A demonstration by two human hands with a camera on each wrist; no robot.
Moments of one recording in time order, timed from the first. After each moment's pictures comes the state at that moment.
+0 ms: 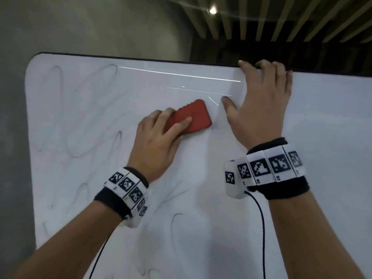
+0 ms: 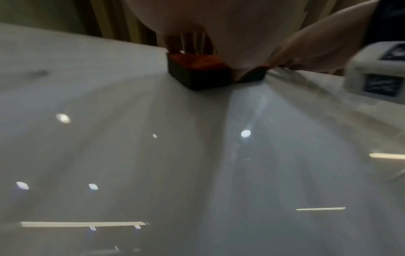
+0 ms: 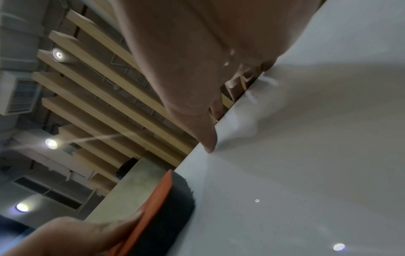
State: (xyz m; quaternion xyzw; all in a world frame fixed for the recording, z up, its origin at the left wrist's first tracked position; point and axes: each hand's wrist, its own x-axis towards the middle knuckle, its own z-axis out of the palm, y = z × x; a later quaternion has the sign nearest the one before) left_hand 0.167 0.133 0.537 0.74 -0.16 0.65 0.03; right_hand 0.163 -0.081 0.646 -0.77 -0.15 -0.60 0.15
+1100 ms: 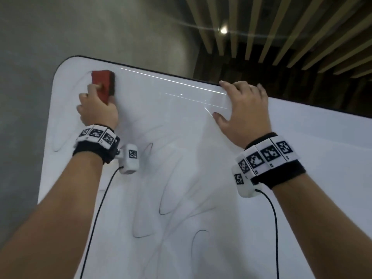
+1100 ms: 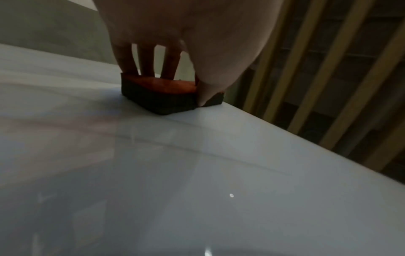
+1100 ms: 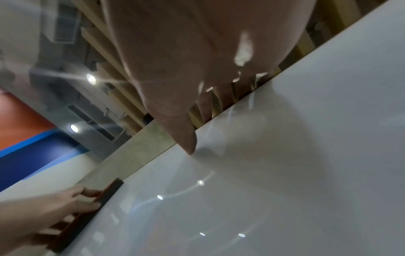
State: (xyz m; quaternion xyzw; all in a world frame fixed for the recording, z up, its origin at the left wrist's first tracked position) left_hand 0.191 0.344 0.602 0.67 0.26 0.57 0.40; right_hand 0.166 0.016 0.674 -0.81 -0.23 -0.53 0.03
